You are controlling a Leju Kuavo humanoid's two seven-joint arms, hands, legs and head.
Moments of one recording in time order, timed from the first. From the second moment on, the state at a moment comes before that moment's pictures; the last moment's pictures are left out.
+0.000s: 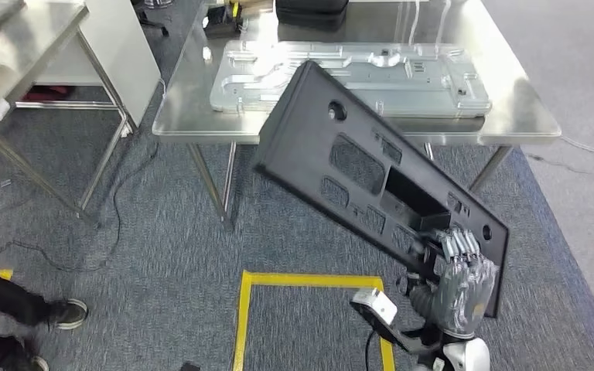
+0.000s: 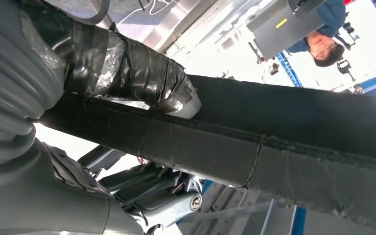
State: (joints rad) left arm -0.10 -0.22 0.96 -0.21 -1.26 0.16 -0.36; right arm 0.07 0.05 0.30 -1.82 1.13 -0.69 -0.34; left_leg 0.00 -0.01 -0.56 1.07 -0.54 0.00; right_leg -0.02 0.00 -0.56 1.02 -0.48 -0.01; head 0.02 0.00
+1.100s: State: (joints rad) left arm -0.10 -0.22 0.96 -0.21 -1.26 0.15 -0.36; right arm 0.07 0.05 0.29 -1.82 1.13 -0.69 -0.34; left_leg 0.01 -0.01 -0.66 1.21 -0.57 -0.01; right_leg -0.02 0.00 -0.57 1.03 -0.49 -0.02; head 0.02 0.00
